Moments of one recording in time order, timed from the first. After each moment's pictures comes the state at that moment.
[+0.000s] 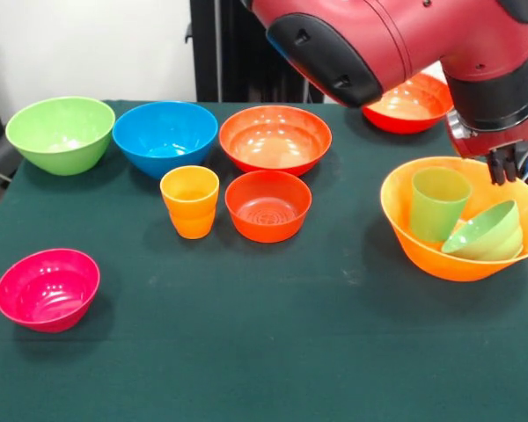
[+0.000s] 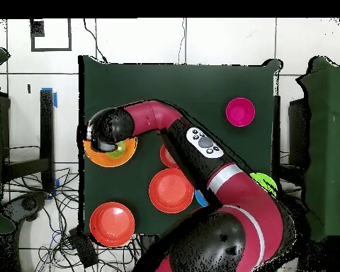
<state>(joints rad) -0.51 -0.40 0.85 1.57 -0.45 0.76 2.14</state>
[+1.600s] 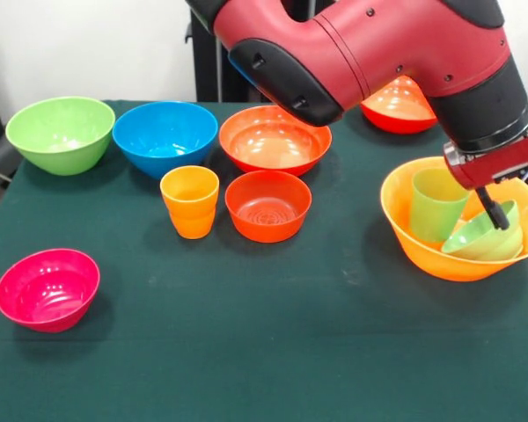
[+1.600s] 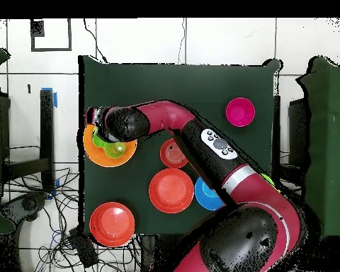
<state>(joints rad) -0.60 -0.33 0.93 1.57 -0.50 0.52 2.14</state>
